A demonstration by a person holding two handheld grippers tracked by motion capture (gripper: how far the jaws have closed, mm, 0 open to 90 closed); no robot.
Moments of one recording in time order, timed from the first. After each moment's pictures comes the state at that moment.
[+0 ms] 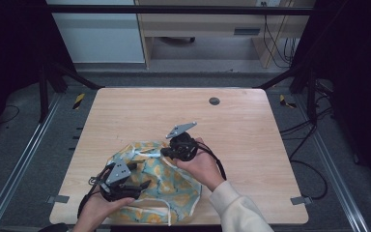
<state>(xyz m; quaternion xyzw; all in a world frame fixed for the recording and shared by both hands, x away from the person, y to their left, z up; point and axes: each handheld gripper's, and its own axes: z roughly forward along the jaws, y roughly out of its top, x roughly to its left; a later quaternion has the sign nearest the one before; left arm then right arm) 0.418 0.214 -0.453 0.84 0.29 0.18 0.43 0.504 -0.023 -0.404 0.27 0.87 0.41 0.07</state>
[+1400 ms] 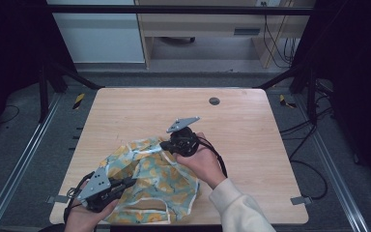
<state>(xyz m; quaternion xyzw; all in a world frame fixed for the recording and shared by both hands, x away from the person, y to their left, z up) 0.371 0.237 -0.418 0.81 0.24 0.19 0.51 0.502 -0.026 -0.378 0.27 0.85 0.44 0.09</state>
